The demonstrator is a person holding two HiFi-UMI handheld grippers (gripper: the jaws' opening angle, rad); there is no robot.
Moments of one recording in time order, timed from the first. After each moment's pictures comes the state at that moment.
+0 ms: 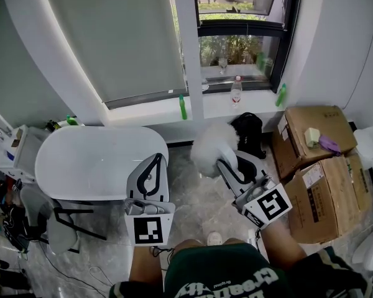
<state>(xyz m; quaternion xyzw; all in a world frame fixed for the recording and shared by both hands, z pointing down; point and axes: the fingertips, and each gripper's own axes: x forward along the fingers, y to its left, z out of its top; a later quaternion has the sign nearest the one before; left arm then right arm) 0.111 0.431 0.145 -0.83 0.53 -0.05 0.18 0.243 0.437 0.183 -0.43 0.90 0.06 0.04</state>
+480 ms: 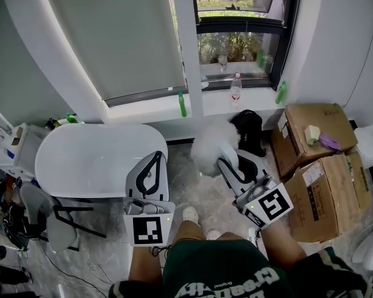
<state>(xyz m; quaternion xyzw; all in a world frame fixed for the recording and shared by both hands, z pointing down) 0.118 0.440 0.147 -0.83 0.53 -0.05 0.18 0.250 0.446 0.189 -0.43 0.90 0.05 0.05</state>
